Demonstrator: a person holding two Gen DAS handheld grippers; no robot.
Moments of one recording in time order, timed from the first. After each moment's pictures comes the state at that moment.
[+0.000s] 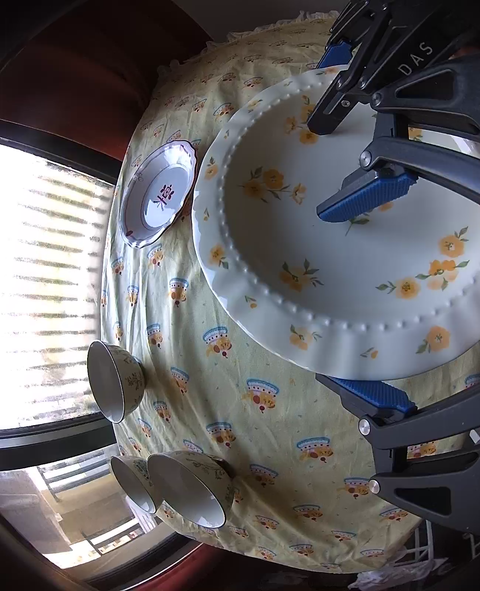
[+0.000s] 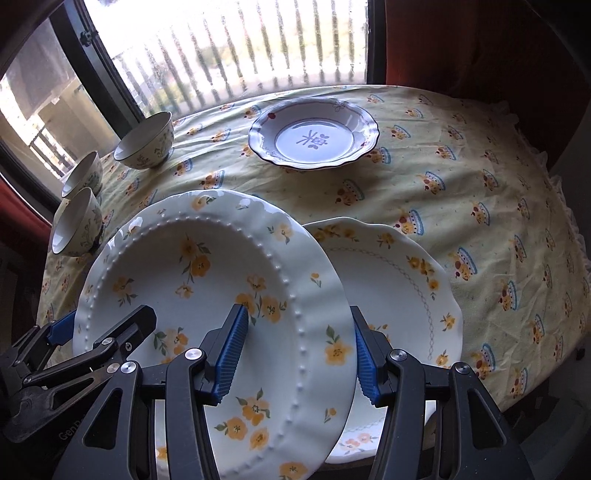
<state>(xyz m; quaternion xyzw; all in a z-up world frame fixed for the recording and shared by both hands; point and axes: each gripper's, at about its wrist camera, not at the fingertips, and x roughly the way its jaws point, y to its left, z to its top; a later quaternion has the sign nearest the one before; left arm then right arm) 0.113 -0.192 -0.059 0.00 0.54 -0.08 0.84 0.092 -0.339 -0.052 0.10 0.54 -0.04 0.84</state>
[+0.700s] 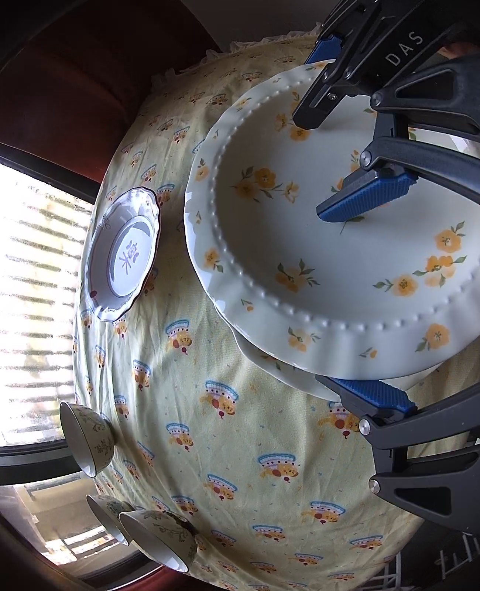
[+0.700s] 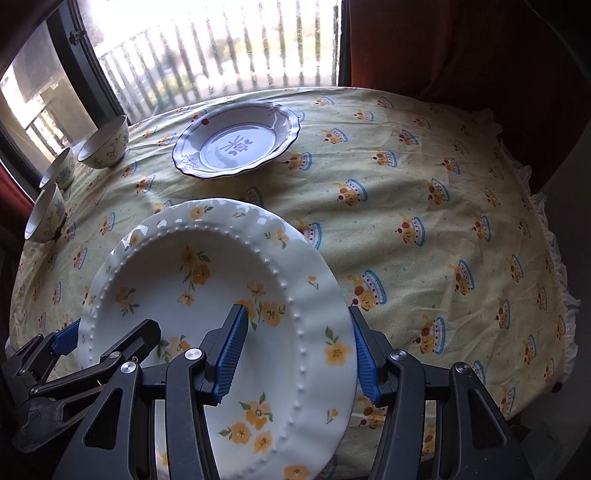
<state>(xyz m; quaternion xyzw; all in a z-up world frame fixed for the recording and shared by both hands) 0.102 -0.288 -0.090 -0.04 0.57 -0.07 0.82 0.086 -0.447 -0.066 0.05 0.54 -0.03 0.84</state>
